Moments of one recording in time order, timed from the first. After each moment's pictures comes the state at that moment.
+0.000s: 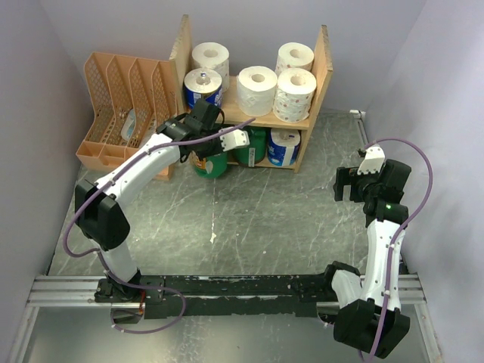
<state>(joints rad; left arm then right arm) -0.62 1.76 1.69 -0.80 0.02 0.82 -0.36 0.88 0.84 -0.60 -0.36 -0.31</state>
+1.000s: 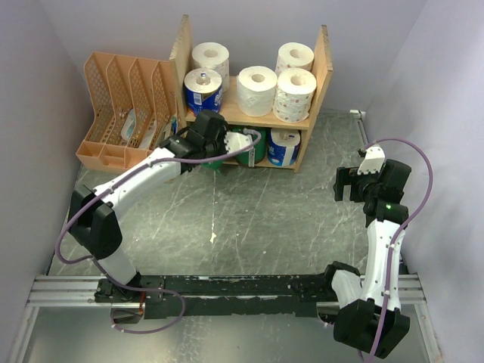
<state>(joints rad) -0.67 1.68 1.52 -0.49 -0.19 0.90 -0.36 0.88 0.84 -0.60 -0.36 -0.31</state>
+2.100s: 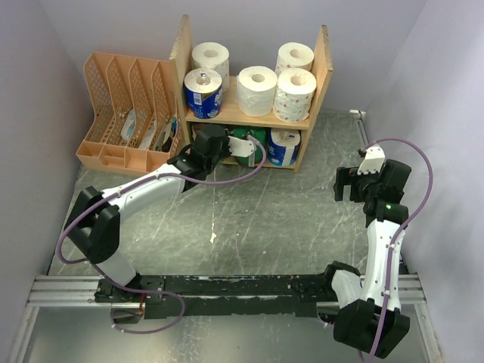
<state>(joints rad) -0.73 1.64 1.24 0.02 -0.42 1.05 -0.36 0.88 0.84 -0.60 -0.36 -0.31</state>
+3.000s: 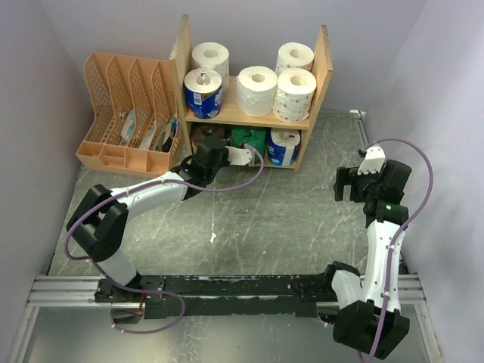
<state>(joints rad) -0.74 1.66 1.10 0.17 -0.44 0.96 -0.36 0.87 0.84 -0.60 -0.36 -0.31</state>
